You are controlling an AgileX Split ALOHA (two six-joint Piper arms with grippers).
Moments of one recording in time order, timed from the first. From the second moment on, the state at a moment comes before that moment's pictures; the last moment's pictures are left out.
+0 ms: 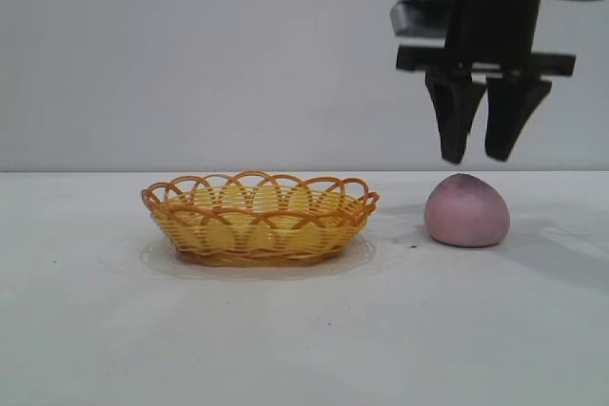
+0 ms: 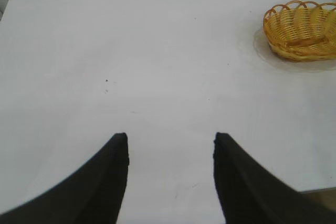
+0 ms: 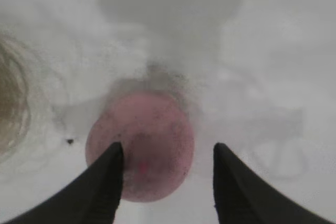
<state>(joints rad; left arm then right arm) -0.13 -0.02 -0.48 0.07 1.12 -0.06 0.34 2.12 -1.57 0.09 1.03 -0.10</state>
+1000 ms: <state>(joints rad) 0.05 -0.02 -0.48 0.07 1.12 -0.06 0.55 2.02 -1.57 0.44 0.87 -0.42</state>
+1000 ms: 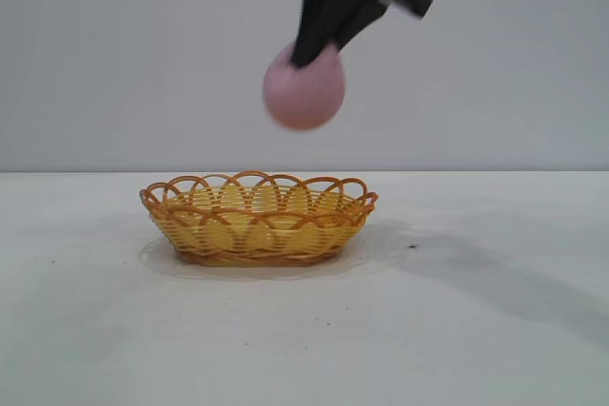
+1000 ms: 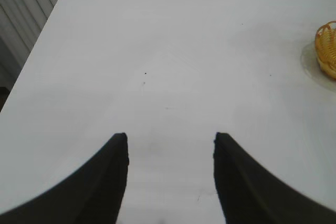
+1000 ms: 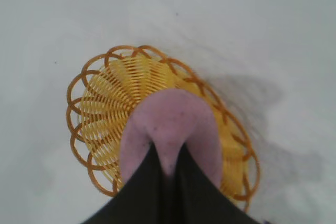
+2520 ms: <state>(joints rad) 0.05 -0.02 -0.48 0.07 1.12 -0.06 0.13 2.05 -1.66 0.01 0.93 0.04</state>
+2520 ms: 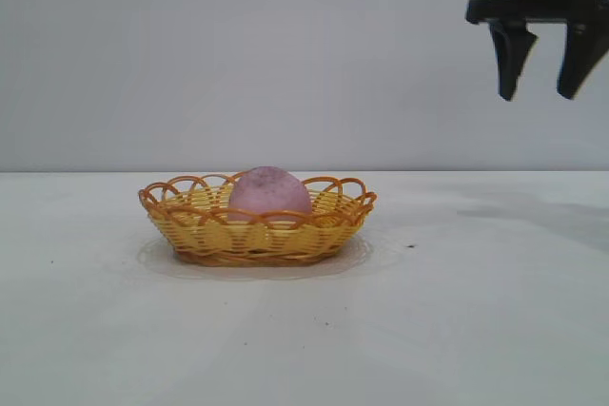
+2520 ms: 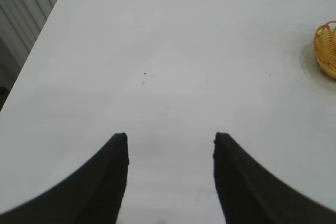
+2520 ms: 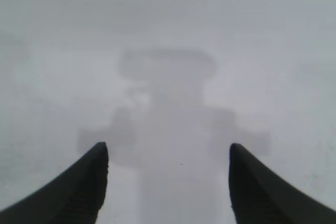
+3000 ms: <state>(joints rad) 0.05 -0.02 -0.48 0.07 1.12 -0.06 0.11 2.13 -1.66 0.01 0.98 0.07</state>
